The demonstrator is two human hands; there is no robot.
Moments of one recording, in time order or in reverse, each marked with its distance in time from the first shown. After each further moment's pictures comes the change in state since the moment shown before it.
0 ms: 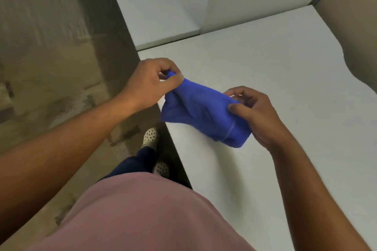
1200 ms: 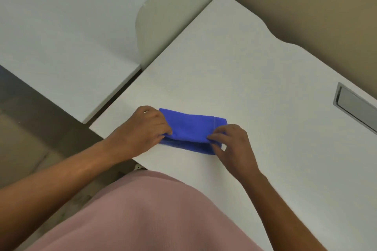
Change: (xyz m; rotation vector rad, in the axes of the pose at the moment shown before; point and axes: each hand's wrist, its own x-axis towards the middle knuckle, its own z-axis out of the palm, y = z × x) left_hand 0.124 -0.066 0.008 0.551 -0.647 0.915; right_hand 0.013 0.069 0.055 -0.929 0.622 -0.005
